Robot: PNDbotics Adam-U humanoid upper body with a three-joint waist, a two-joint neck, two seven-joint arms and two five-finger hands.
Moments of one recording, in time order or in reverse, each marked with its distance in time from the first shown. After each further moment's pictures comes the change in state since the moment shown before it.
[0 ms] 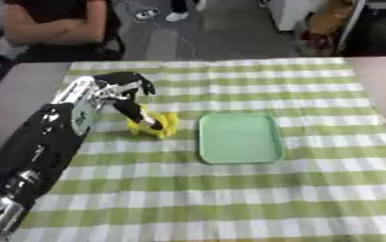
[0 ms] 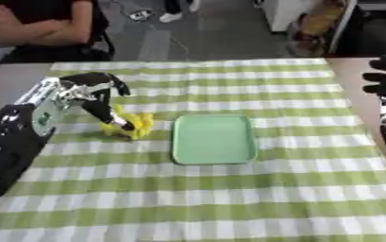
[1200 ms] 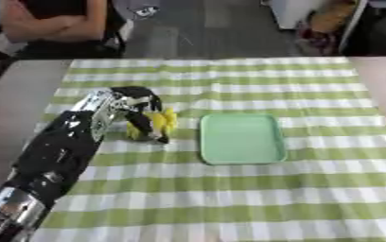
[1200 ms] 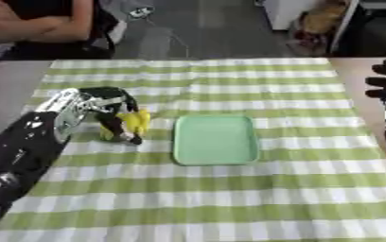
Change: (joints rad) left arm -0.016 -0.060 0.020 0.124 -0.096 -0.040 -0.029; right arm -0.005 0.004 0.006 0.000 -0.008 -0.001 0.008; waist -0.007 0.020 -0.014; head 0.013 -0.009
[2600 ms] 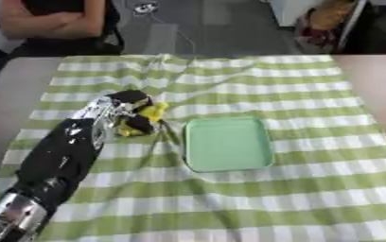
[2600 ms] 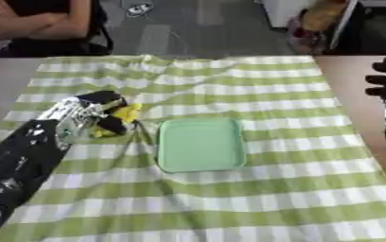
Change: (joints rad) left arm 0.018 -0.009 0.017 0.025 -0.018 0.074 0.129; right arm -0.003 0.000 0.000 0.000 -0.001 -0.002 0.002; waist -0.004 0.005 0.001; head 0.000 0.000
